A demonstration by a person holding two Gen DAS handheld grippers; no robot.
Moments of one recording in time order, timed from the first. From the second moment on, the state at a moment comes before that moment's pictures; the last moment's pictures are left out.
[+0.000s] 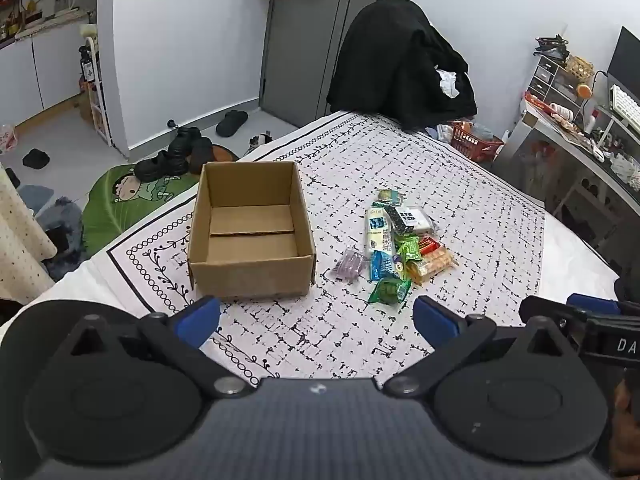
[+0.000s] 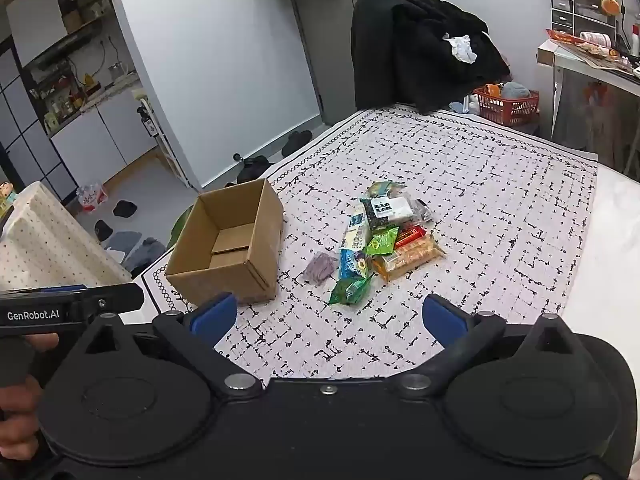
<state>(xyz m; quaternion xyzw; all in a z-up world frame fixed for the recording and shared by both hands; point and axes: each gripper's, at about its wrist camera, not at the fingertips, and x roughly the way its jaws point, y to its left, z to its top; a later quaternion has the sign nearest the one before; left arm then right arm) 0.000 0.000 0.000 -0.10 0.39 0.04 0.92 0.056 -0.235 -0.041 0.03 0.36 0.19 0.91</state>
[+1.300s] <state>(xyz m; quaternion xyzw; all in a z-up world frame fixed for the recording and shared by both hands) -0.005 -0.006 0.006 -0.10 0.39 0.04 0.92 0.055 -0.239 -0.034 0.03 0.36 0.20 0.91</state>
